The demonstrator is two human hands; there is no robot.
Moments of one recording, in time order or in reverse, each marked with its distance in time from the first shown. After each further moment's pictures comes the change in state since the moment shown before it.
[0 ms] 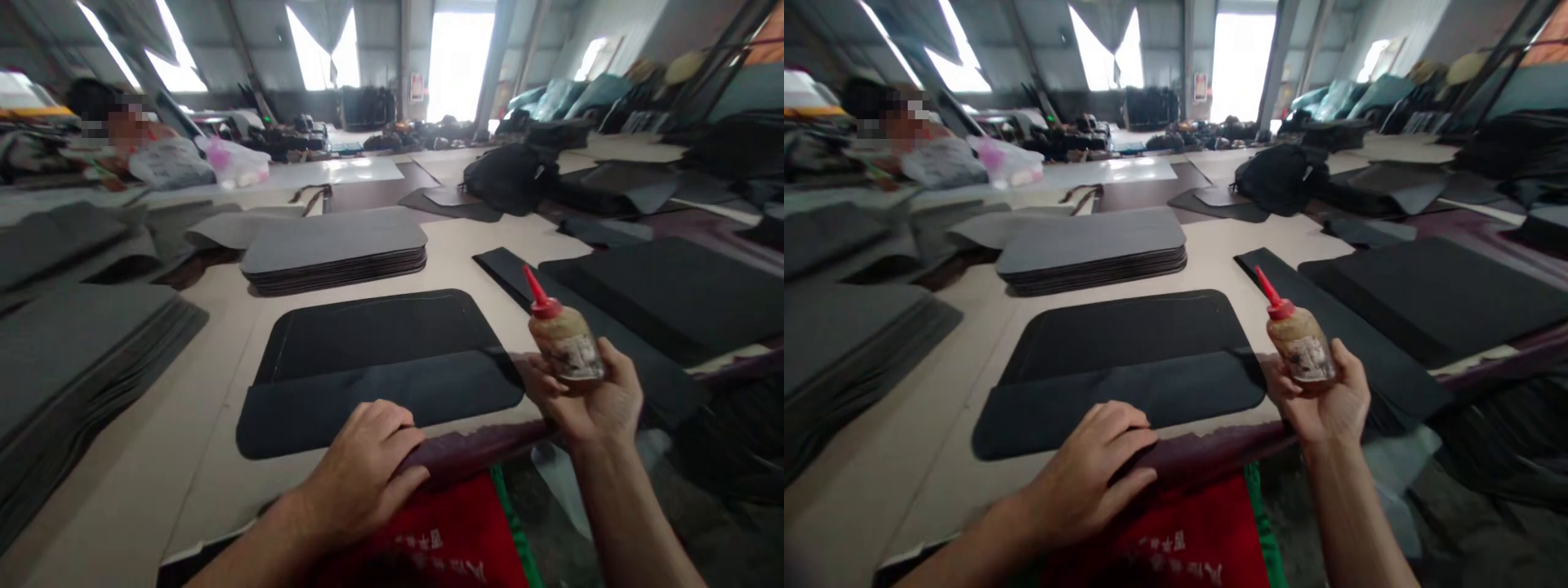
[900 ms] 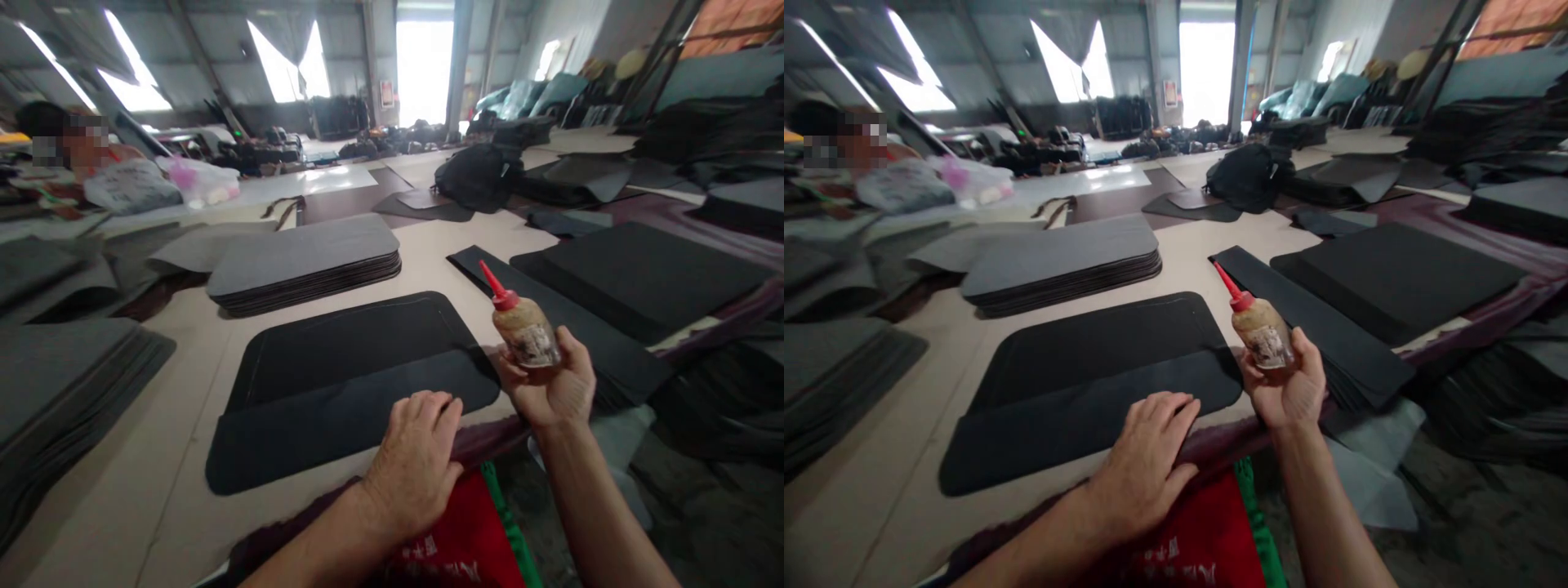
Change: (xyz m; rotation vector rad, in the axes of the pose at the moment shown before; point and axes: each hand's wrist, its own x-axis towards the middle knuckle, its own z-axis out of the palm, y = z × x) left_hand 0.057 0.038 0.044 0.004 -0.144 -0.051; right_hand 0.002 0.009 0.007 0.110 0.053 -0.023
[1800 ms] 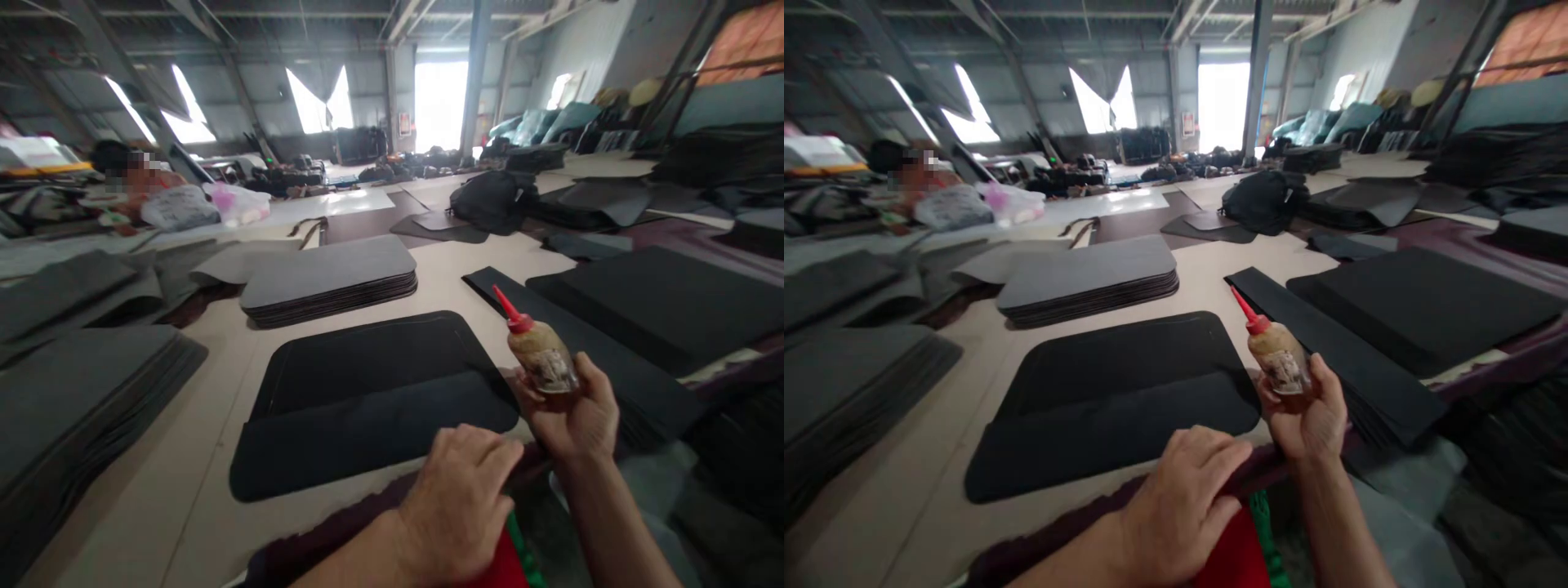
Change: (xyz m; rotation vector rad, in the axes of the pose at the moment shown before) left_hand 0.014 0.018 -0.002 -0.133 0.054 0.102; right_hand -0.001 0.000 0.000 0.006 0.019 -0.012
